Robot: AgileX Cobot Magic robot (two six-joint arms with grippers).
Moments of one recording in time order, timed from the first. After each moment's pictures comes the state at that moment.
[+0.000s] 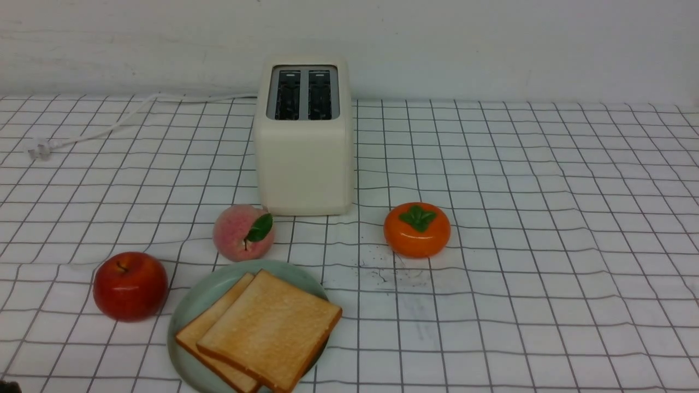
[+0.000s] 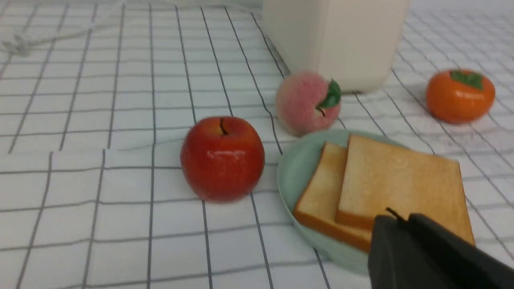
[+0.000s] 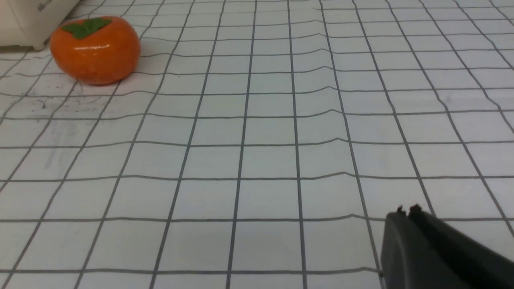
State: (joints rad) right arm 0.00 -0.01 0.02 0.10 0.39 0.01; left arm -0.16 0.00 -0.14 -0.09 0.38 -0.06
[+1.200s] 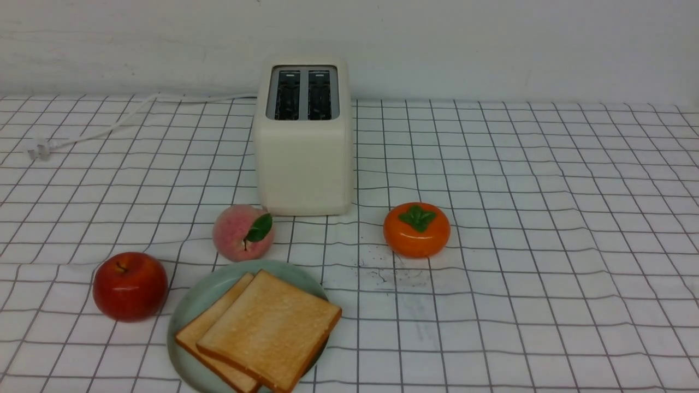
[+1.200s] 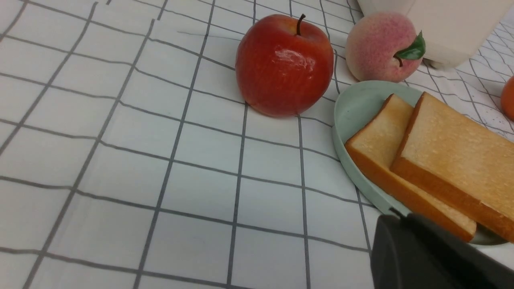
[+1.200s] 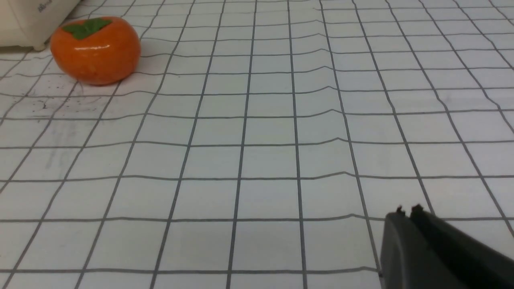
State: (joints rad) right arm 0.00 -0.01 0.02 0.10 0.39 0.01; left arm 0.00 -0.01 0.03 -0.27 0.40 -0.07
